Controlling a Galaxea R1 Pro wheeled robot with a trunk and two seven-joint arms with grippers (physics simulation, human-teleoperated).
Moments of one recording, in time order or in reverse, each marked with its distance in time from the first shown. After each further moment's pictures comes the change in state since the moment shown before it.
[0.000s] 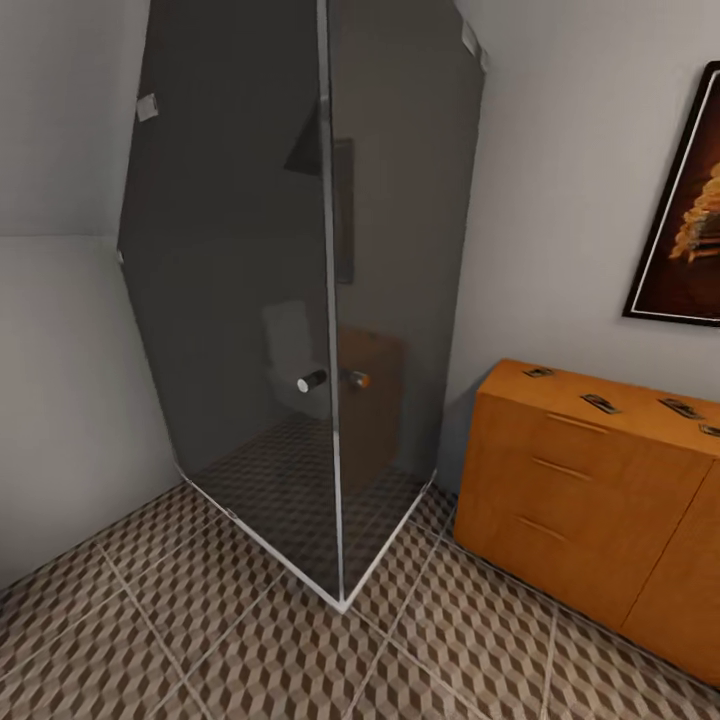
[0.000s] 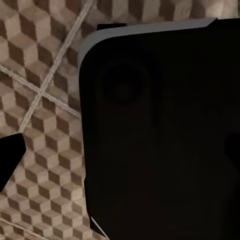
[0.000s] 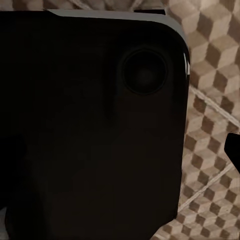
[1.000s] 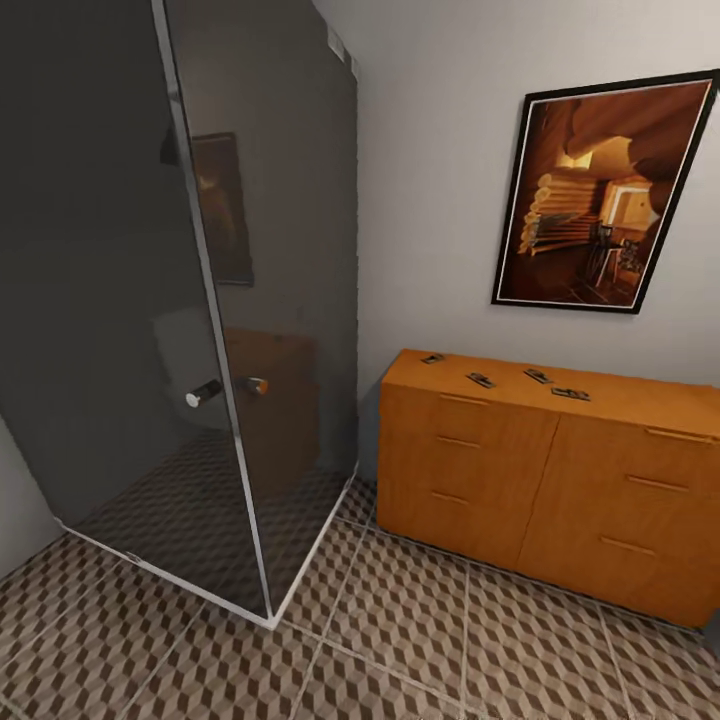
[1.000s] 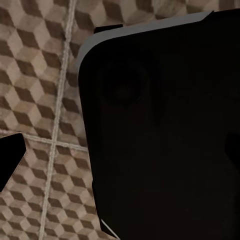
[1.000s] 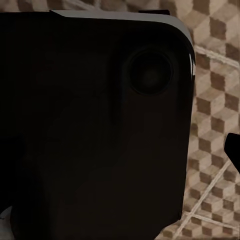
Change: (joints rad) left arm 0.000 0.000 -0.082 -0.001 0.000 -0.003 0.004; right arm 0.000 0.001 0.000 -0.001 -0.002 0.000 0.013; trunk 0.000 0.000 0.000
